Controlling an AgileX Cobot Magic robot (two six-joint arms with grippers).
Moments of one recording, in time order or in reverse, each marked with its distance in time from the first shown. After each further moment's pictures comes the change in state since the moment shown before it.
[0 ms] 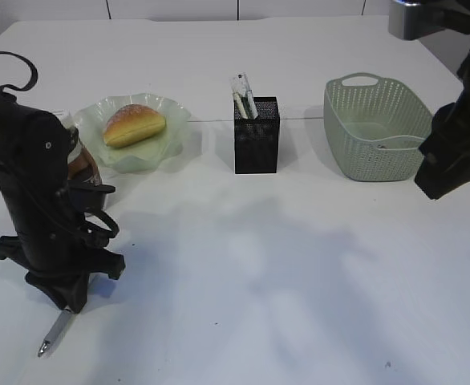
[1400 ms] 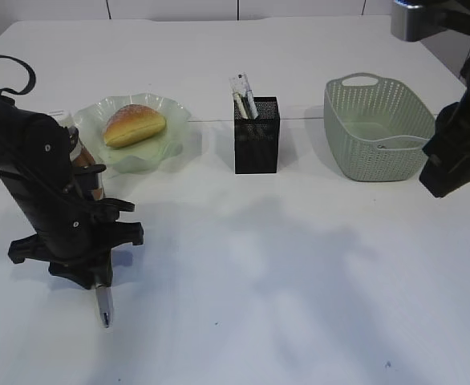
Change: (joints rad) left arm 0.000 0.000 0.016 -0.043 -0.211 -0.295; right arm 0.000 0.000 0.000 -0.025 0.000 0.000
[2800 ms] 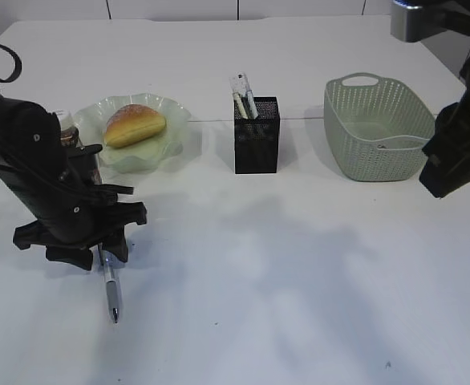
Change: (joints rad) left arm 0.000 -0.048 0.010 -0.015 -0.089 -0.010; right arm 0.000 0.002 0.000 -0.002 0.000 0.002
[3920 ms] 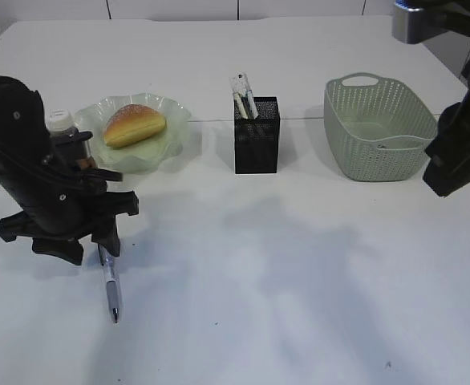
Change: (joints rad) left arm 0.000 -0.079 0.000 -0.008 0.090 0.000; right arm 0.000 0.002 0.000 -0.019 0.000 0.000
